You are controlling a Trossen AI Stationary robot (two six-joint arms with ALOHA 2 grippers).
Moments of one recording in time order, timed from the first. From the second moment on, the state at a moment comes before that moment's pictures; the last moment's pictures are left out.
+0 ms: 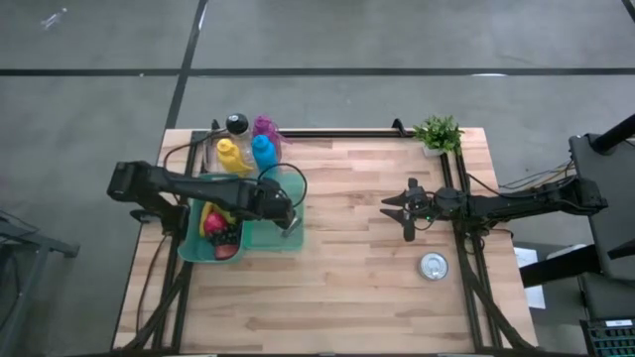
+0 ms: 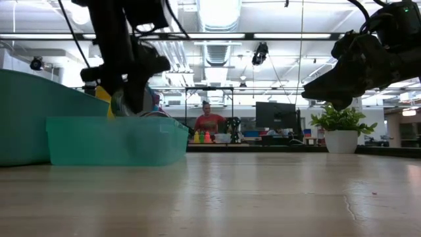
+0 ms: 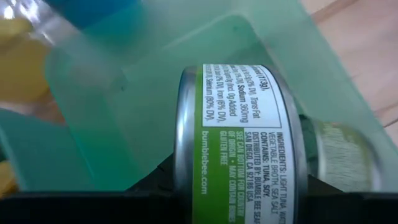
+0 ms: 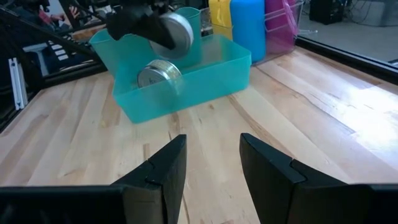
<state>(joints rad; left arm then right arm) -0.04 1.55 1.05 -0.91 -0.43 -1.09 -0.04 0.79 0.06 0.50 0.13 0.28</state>
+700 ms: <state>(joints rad) -0.04 1.54 0.86 -0.67 -0.35 -1.15 -0.04 0.79 0.06 0.50 0.13 0.28</state>
